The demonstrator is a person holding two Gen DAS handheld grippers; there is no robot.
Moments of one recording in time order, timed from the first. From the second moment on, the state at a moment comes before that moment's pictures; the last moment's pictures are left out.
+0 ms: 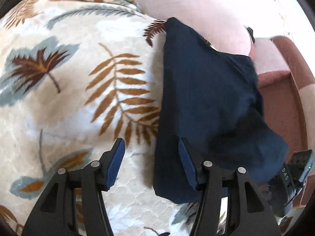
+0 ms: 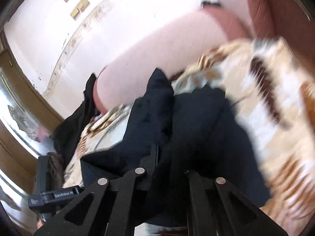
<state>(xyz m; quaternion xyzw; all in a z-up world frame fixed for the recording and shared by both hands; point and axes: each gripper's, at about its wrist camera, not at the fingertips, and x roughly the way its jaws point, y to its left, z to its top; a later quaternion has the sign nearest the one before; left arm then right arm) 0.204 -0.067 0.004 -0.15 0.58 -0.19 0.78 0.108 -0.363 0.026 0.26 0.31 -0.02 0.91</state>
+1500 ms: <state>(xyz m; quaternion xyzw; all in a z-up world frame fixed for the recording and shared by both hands) 0.177 -0.150 -0.012 0.04 0.57 -0.17 0.80 0.103 -0.416 0.005 0.32 0.44 0.05 0.83</state>
